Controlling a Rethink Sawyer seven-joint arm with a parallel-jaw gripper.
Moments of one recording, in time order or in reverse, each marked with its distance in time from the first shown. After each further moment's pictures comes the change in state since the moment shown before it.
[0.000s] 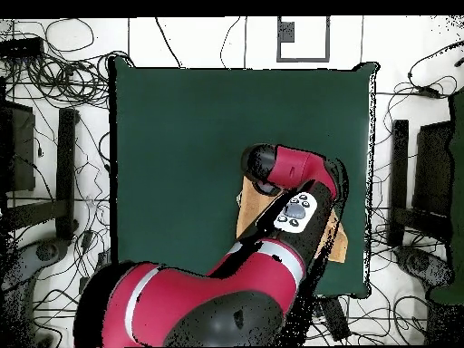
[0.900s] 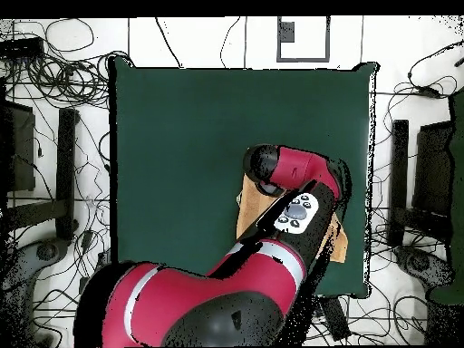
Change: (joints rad) arm 0.000 0.002 -0.019 0.000 0.000 0.000 0.000
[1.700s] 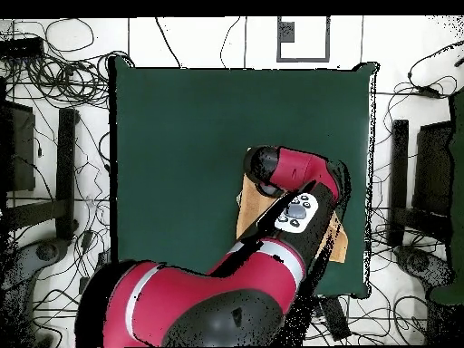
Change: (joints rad) arm -0.002 0.010 0.000 0.002 0.001 0.000 0.000
